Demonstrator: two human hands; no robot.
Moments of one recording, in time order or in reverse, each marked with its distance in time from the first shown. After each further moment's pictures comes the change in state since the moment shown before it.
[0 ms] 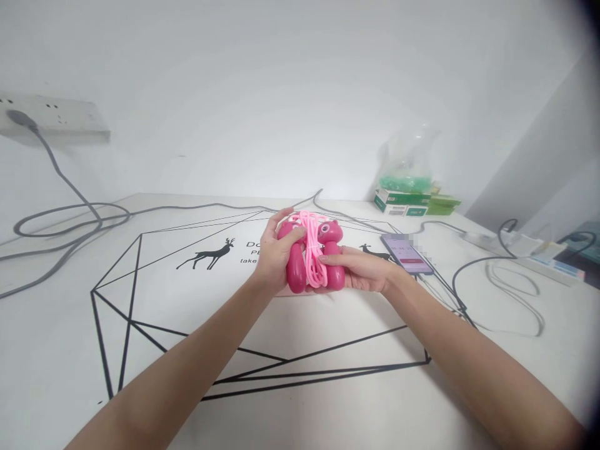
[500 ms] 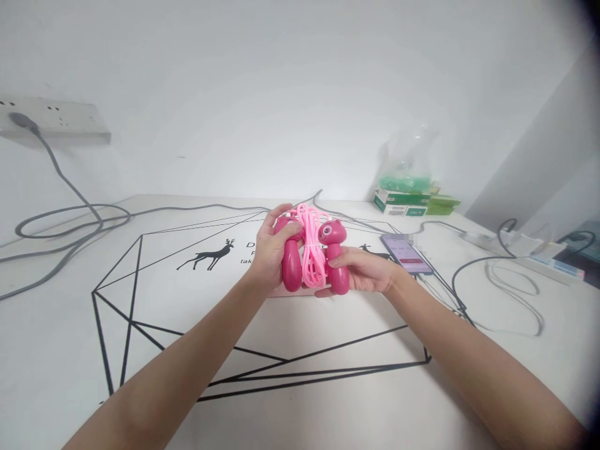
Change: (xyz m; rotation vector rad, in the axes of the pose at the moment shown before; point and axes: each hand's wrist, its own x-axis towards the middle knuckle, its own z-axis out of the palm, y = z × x) left_hand 0.001 0.007 0.002 -0.053 -0.046 0.054; right_hand -0.005 0.000 -0.001 0.085 -0.080 0.004
